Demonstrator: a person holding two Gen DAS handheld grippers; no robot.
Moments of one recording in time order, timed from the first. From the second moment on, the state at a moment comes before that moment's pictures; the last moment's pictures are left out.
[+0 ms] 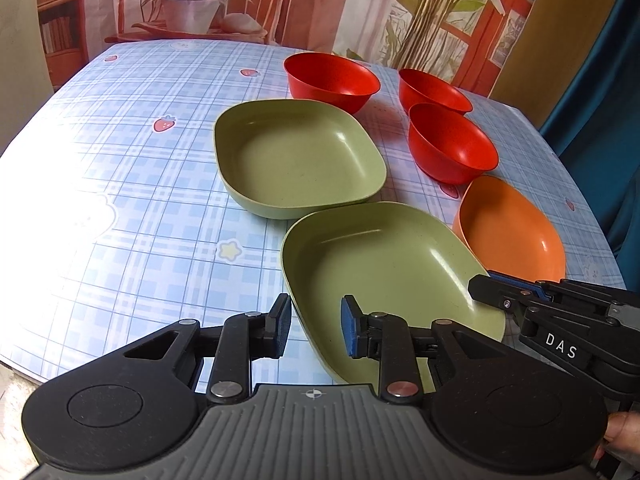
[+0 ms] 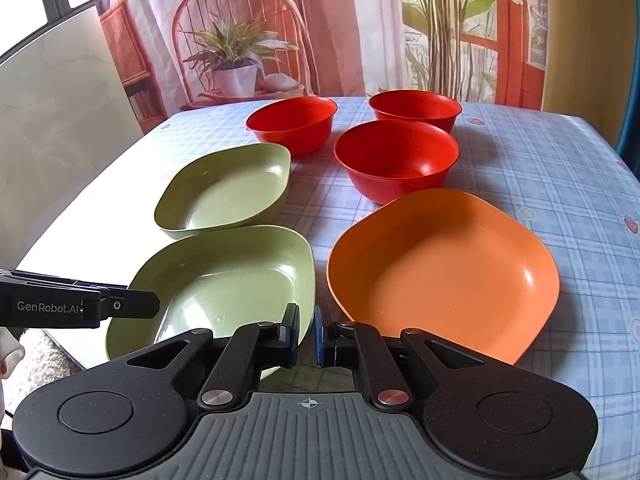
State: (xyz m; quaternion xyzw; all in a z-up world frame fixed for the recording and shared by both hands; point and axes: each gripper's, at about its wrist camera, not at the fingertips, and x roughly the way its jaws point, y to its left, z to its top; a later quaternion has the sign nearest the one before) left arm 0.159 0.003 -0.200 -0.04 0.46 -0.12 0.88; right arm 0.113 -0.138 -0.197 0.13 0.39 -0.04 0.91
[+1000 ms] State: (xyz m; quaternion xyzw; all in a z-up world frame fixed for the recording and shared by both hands) left arm 0.146 0.000 -0.174 -0.01 0.41 -0.11 0.90; right arm 0.105 -0.136 -0.178 0.14 0.36 -0.03 0.92
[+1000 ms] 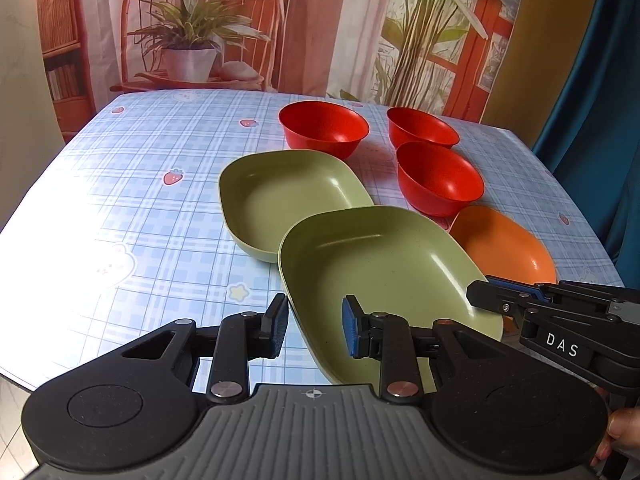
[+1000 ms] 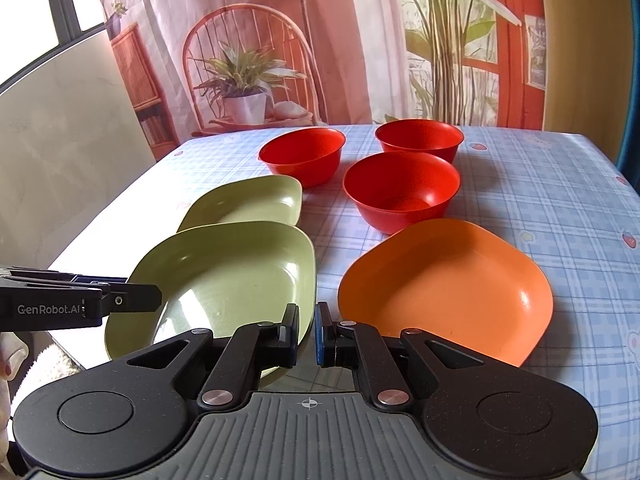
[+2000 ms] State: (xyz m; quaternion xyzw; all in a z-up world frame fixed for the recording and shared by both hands) left arm 0.242 0.023 -0.159 -0.02 0.39 -0.10 0.92; right arm 0.203 -0.150 -0.166 0.12 0.34 -0.01 0.93
